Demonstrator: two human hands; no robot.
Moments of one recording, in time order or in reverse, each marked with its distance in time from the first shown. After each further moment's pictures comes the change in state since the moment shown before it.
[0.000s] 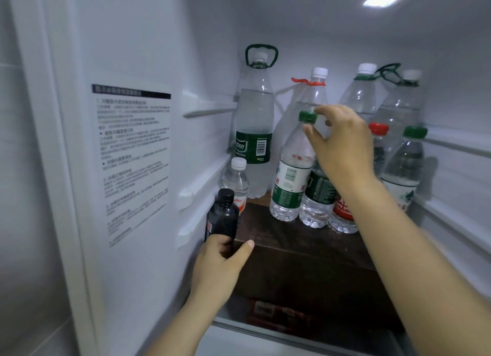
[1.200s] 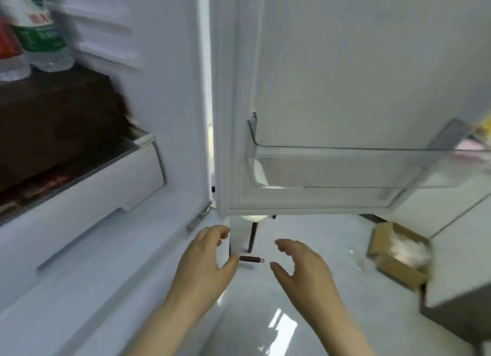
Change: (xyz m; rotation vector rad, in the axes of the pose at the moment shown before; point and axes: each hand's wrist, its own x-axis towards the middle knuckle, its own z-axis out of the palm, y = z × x) left_hand -0.298 -0.071 0.040 0.236 -1.339 0.621; right_hand -0.527 -0.107 -0.229 -0.439 -0.387 1.375
